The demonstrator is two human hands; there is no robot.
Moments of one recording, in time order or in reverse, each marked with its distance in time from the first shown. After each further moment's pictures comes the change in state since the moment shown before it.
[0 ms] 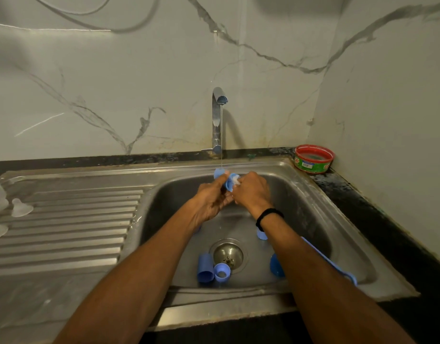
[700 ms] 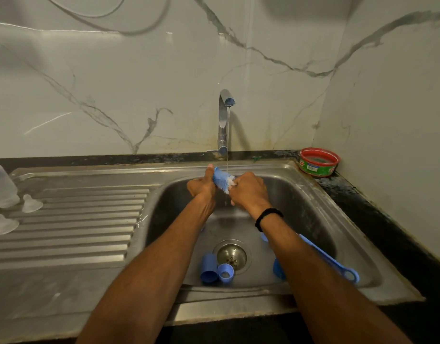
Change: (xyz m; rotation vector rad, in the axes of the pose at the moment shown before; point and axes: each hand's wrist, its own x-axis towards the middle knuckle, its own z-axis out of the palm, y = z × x) left_hand 0.019 0.004 -0.010 0.053 0.464 0.222; right_hand -0.006 -0.013 0.002 -0.070 -0.055 -0.017
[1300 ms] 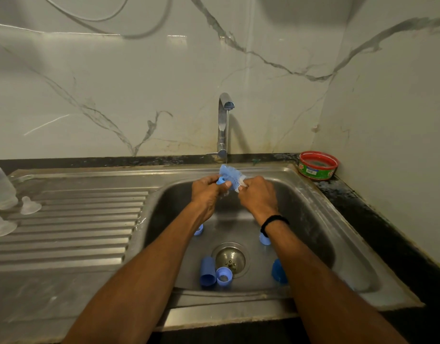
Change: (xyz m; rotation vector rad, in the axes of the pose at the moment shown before) left_hand 0.001 -0.012 -0.011 0.134 -0.439 0.150; right_hand -0.001 0.014 -0.009 -0.033 0.112 -0.053
